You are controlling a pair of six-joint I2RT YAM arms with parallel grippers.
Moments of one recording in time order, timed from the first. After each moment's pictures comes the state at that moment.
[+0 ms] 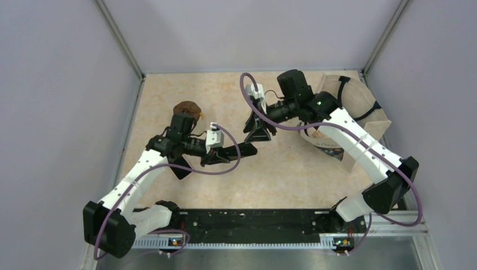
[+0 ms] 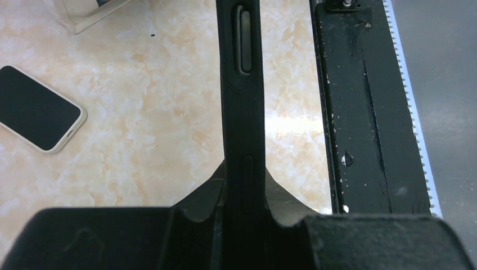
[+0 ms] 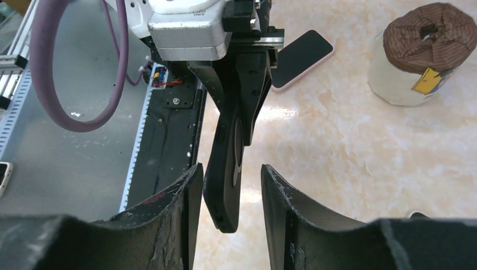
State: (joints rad) left arm -0.38 1.09 0.88 -0.63 1.05 0.76; right arm 0.69 1.48 1.59 -0.77 -0.93 -0.40
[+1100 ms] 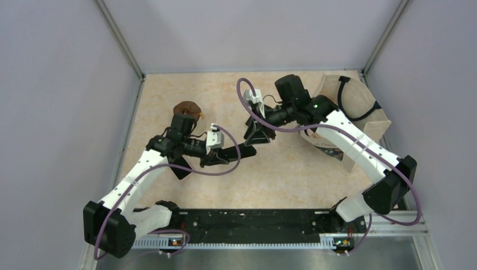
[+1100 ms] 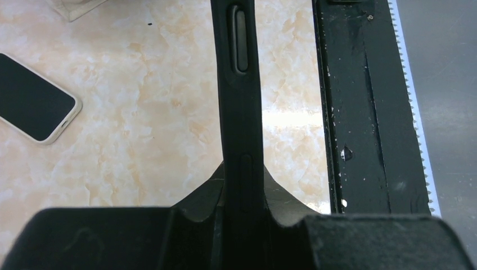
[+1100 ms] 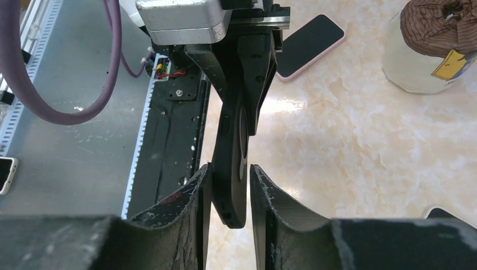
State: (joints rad) left arm -0.38 1.09 0.87 -0.65 1.03 0.76; right arm 0.69 1.47 1.52 -0.74 -0.93 -0.40
